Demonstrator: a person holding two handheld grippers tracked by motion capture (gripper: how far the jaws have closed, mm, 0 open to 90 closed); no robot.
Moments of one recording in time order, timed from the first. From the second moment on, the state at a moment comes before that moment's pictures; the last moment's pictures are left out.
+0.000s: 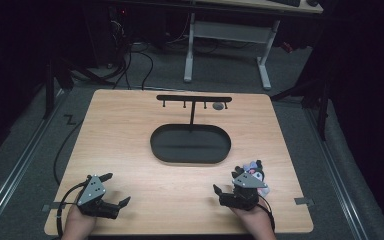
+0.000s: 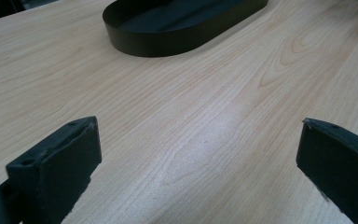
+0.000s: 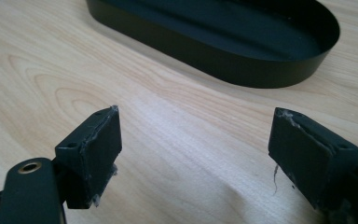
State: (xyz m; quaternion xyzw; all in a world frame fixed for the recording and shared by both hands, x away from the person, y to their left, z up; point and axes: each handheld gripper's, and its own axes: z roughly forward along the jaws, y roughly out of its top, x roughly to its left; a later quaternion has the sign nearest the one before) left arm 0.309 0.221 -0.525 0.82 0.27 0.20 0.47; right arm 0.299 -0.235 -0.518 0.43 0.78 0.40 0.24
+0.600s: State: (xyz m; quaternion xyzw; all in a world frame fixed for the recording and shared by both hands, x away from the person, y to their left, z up) left arm 0.312 0.214 -0.524 0.82 0.25 0.20 0.47; right arm 0.300 -0.218 -0.518 0.44 0.81 0.33 0.20
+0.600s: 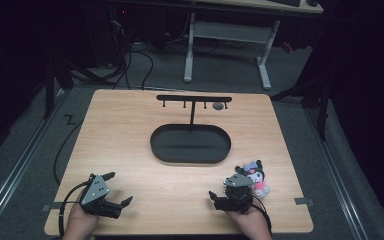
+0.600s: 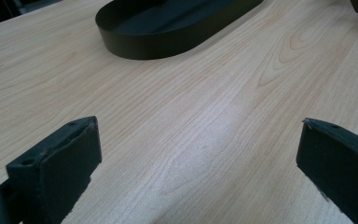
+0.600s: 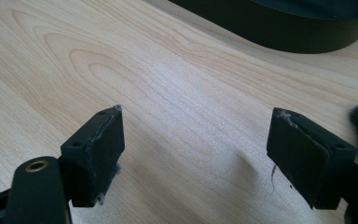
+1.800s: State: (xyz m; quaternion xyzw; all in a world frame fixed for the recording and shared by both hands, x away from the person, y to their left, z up) left arm 0.318 0.208 -0.521 0.82 0.26 0.22 0.47; right arm 0.311 -0.198 -0.479 0.47 0.84 0.24 0.15
